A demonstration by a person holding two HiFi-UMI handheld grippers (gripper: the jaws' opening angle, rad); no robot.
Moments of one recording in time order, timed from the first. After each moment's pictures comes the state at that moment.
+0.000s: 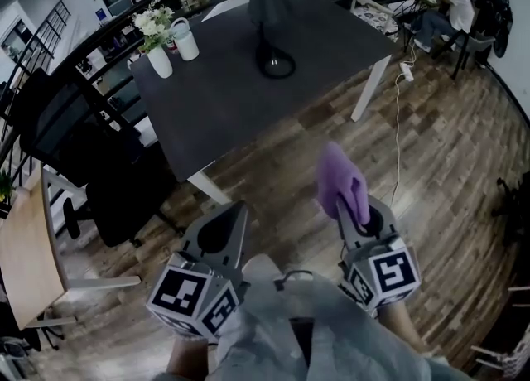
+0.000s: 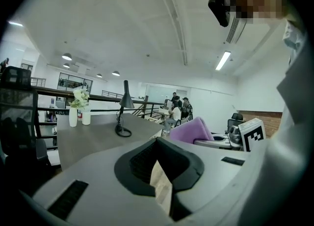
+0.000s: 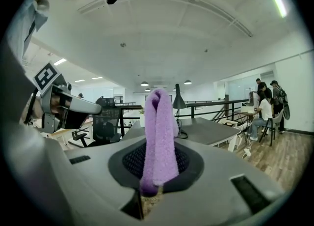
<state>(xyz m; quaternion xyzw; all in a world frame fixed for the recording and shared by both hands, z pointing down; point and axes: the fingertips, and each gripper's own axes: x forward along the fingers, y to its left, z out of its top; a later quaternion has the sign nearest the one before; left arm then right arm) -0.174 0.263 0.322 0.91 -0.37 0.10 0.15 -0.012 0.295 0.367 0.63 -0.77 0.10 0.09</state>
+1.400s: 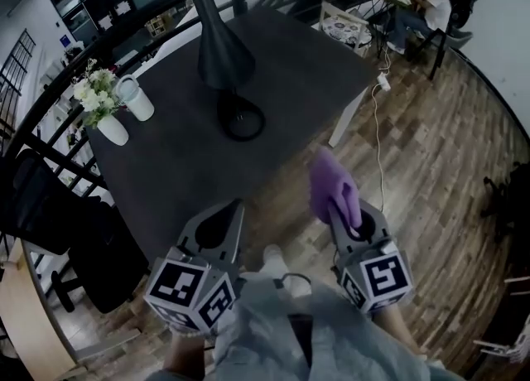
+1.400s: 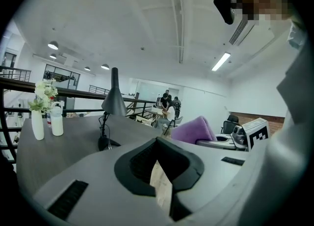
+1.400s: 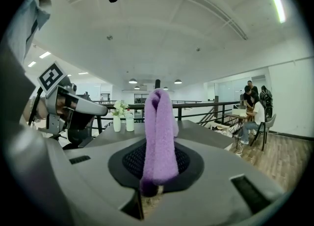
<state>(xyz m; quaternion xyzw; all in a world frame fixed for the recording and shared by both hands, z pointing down) -0.040 0.044 0.331 0.93 -0.30 0.11 0.16 0.107 0.105 0.364 0.67 -0.73 0.09 0.10</state>
